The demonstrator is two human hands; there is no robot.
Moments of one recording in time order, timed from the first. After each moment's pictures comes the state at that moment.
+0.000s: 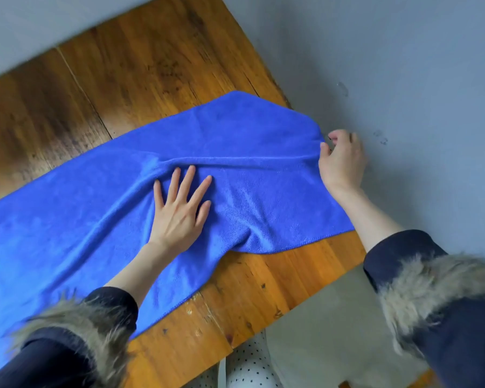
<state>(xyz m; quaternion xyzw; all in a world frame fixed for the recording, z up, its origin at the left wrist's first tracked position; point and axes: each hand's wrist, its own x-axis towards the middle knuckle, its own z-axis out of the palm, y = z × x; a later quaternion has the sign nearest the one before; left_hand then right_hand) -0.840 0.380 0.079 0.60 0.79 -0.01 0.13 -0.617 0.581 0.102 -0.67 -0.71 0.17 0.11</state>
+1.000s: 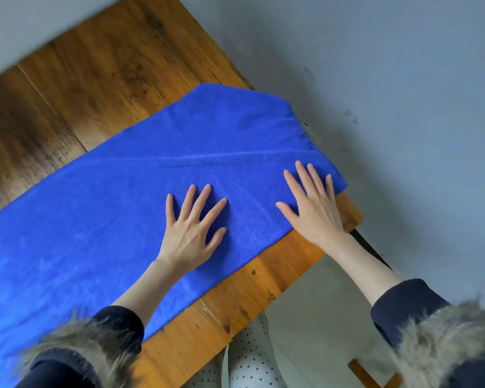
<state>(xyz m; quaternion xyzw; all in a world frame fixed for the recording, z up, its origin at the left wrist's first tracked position) -0.794 0.364 0.084 0.71 0.69 -0.03 0.13 -0.558 0.478 0.082 -0.50 -0.85 0.16 -0.04</state>
